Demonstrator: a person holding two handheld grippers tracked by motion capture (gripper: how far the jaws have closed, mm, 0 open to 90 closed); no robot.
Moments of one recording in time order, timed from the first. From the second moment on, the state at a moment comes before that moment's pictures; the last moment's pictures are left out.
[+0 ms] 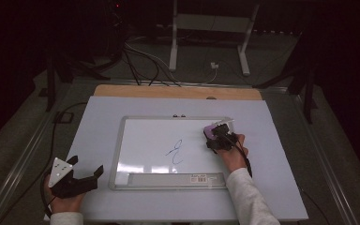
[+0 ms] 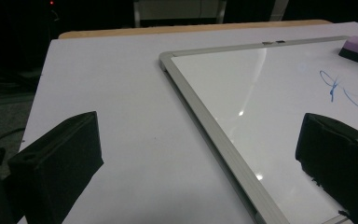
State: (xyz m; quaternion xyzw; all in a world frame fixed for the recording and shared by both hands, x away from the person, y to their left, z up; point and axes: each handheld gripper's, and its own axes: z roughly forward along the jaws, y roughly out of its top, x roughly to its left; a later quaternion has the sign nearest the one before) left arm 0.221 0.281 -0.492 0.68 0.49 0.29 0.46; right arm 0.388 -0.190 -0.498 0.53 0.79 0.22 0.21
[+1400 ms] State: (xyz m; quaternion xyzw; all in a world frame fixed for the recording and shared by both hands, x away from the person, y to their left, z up) left arm 0.222 0.281 -0.491 0.68 0.49 0.29 0.46; right arm 0.392 -0.081 -0.497 0.45 0.85 0.23 0.18
